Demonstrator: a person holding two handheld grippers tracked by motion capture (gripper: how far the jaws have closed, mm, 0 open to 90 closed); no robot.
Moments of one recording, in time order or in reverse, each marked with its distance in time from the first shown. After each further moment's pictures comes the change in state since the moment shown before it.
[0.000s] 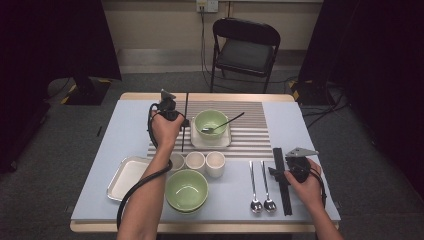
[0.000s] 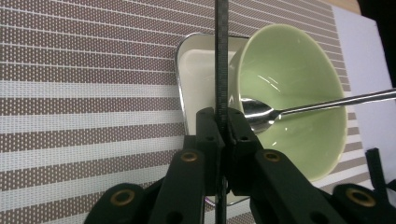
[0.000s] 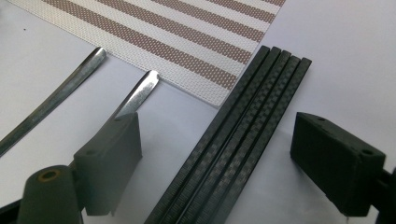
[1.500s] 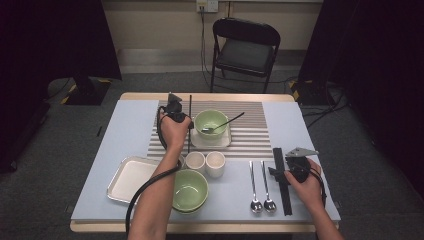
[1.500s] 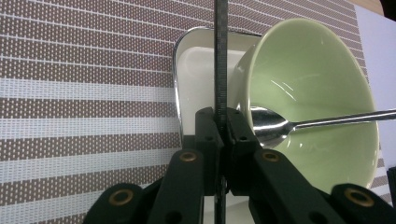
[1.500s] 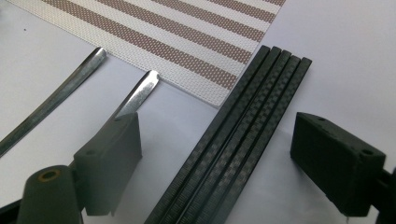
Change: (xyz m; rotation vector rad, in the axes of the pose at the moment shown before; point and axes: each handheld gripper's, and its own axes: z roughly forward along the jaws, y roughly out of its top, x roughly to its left) left arm -0.005 -0.002 0.028 -0.003 0.039 -0.039; right arm 0.000 0.000 0.000 0.002 0.002 0.003
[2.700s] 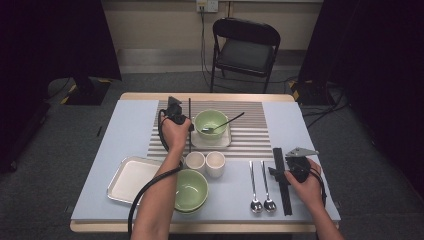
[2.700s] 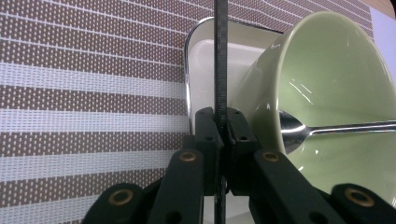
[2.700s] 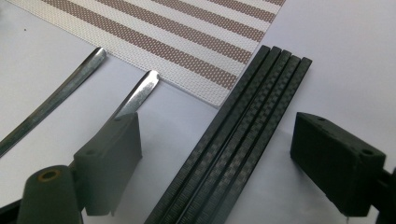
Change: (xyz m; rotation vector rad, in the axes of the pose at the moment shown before) left arm 0.007 -0.003 0.013 0.004 -0.004 -0.046; right arm 0.000 0.000 0.000 0.000 0.001 0.002
